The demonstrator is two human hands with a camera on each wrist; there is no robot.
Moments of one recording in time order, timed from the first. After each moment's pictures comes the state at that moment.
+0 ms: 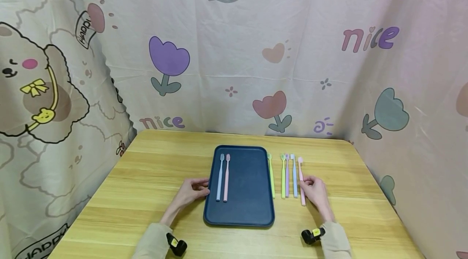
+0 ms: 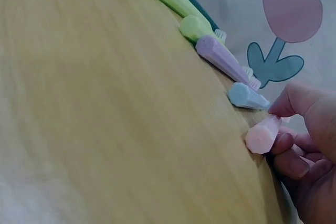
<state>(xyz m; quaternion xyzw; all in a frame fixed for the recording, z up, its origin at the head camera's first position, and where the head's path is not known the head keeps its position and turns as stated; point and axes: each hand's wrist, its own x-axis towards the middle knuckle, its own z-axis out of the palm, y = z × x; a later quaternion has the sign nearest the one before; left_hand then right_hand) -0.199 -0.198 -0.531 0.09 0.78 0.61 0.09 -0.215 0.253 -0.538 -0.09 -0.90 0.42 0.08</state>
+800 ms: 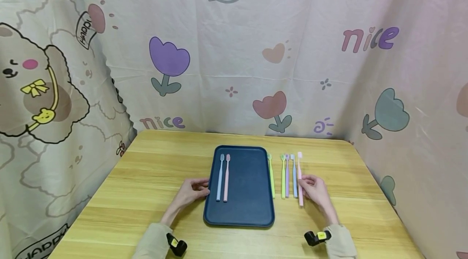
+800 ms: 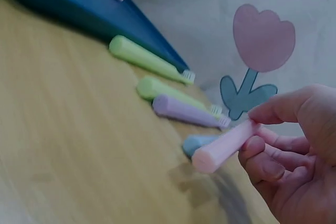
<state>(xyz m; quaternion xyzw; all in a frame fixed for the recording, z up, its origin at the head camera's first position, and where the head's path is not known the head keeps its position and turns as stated) -0.198 -0.198 -0.531 0.09 0.78 0.61 0.09 -0.208 0.249 -0.519 -0.09 -0.81 0.58 -0.01</state>
